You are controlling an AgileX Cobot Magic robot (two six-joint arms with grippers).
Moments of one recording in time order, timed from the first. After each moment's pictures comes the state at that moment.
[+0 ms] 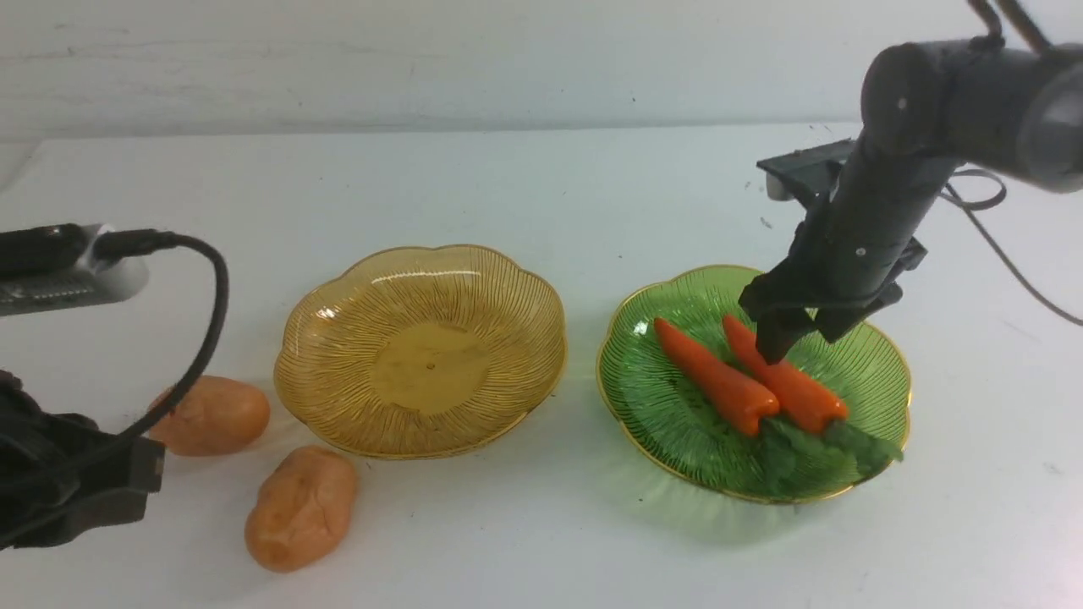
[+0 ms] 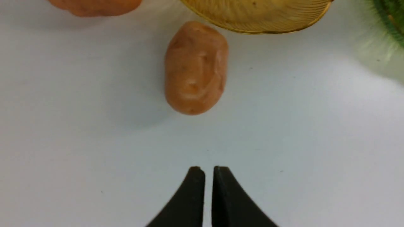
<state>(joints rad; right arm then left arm) 0.28 2.05 -1.66 0.04 1.17 -0.09 -0.05 1.03 -0.87 -0.25 1.09 -0.01</state>
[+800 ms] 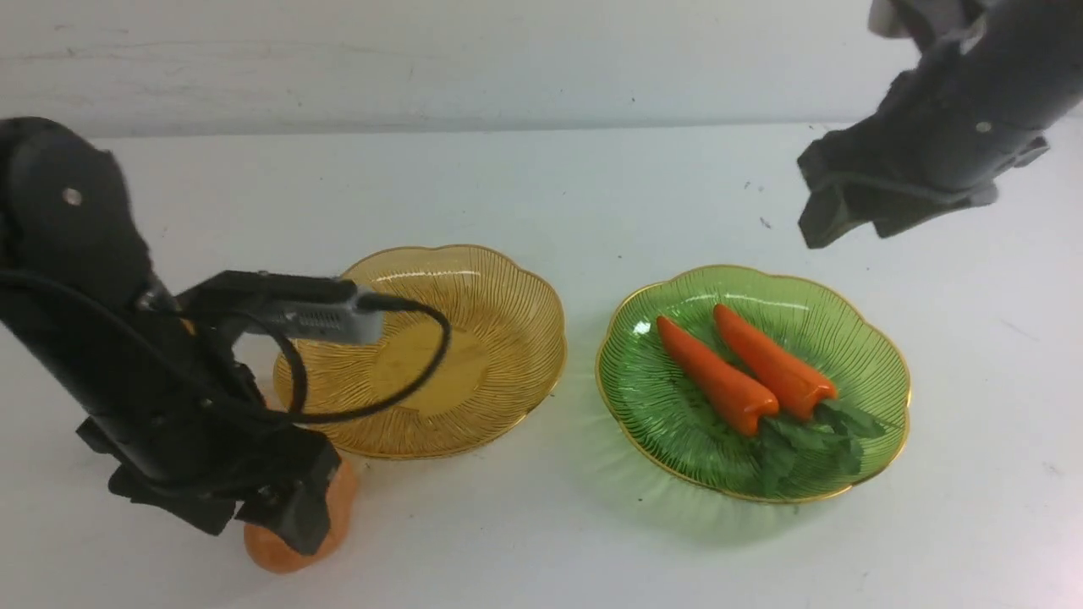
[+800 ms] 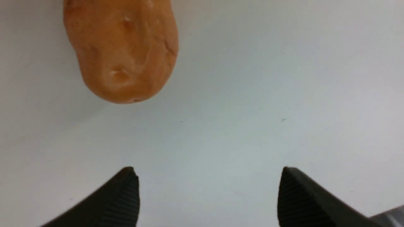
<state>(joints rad) 0.28 1.65 -1.59 0.16 1.24 -0.01 -0.26 1.45 -1.07 -0.20 1.22 0.06</state>
